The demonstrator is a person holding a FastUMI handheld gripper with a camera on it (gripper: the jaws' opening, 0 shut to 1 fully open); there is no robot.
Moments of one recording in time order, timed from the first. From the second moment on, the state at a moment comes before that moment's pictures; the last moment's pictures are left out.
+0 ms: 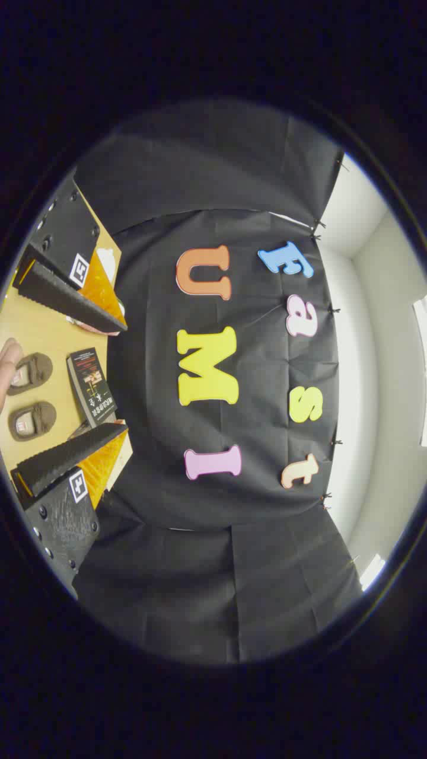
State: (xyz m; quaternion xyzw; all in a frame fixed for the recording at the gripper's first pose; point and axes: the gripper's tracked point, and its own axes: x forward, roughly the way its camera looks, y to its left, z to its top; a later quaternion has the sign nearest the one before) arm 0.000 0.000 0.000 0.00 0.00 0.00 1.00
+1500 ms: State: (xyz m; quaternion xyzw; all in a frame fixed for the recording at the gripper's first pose) arm 0.077 0.124 -0.168 -0.04 0.19 0.14 0.97
